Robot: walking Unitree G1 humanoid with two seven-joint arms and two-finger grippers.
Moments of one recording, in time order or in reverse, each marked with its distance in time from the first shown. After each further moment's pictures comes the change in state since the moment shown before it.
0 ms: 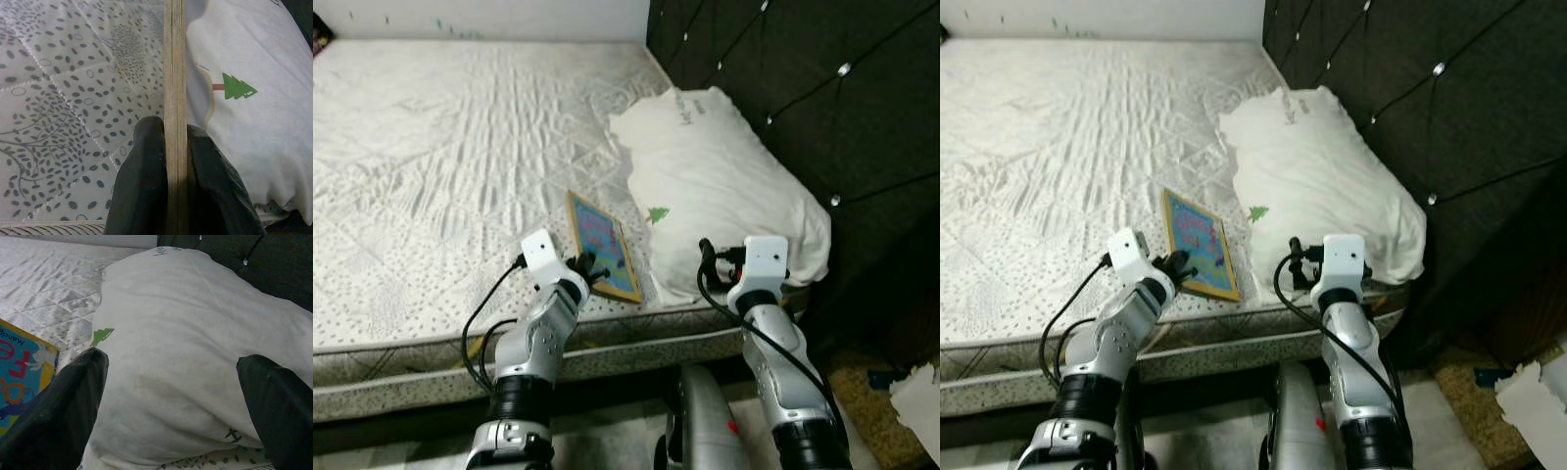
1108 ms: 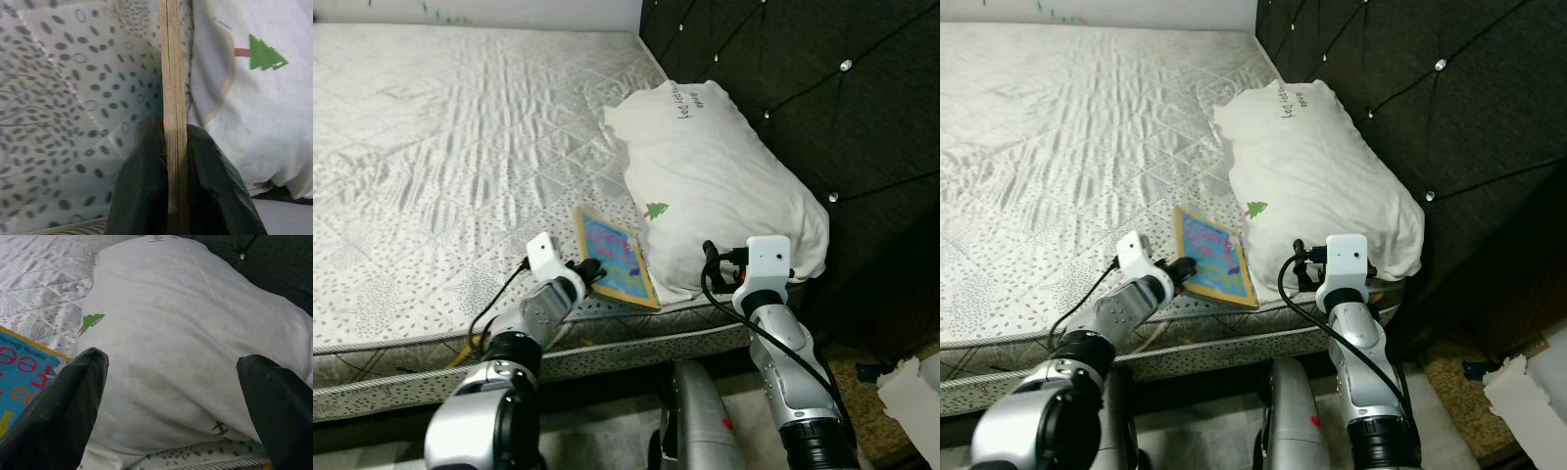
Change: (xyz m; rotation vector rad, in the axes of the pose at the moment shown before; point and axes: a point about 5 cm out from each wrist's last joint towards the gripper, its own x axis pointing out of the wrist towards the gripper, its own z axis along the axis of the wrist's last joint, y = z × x) left arm 0.029 0.032 0.000 -0.056 0.172 -0.021; right arm 0.001 -0.007 -0.001 -0.041 0.021 0.012
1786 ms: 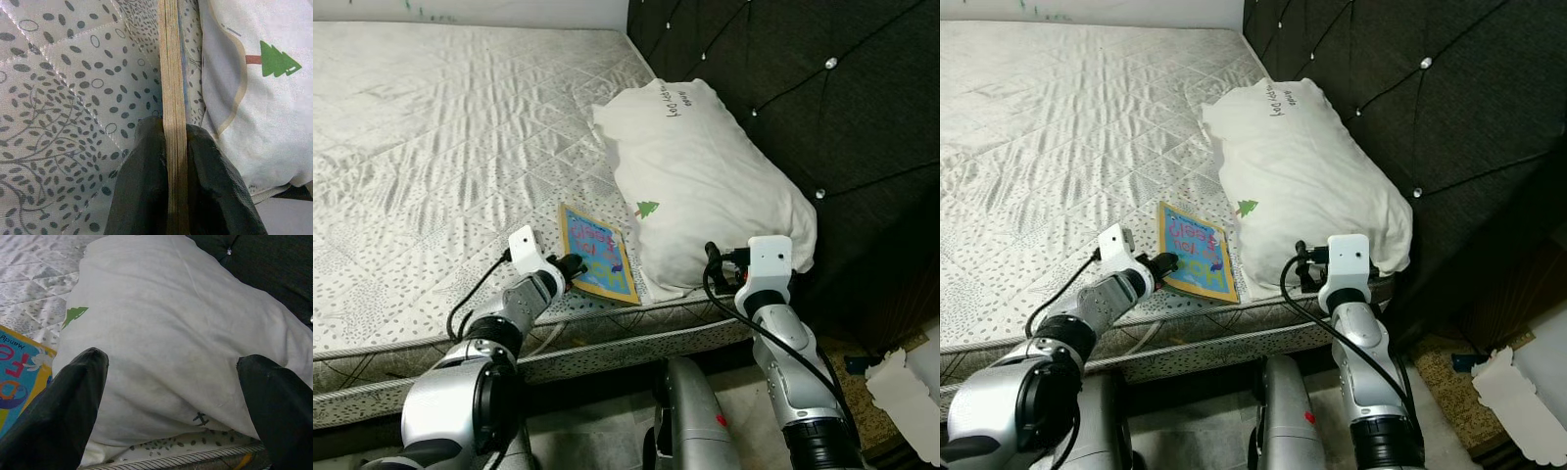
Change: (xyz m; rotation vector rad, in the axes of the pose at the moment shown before) left arm -0.002 0.016 0.023 0.066 -0.009 0.033; right arm 0.001 -0.003 0.000 -0.013 0.007 -0.002
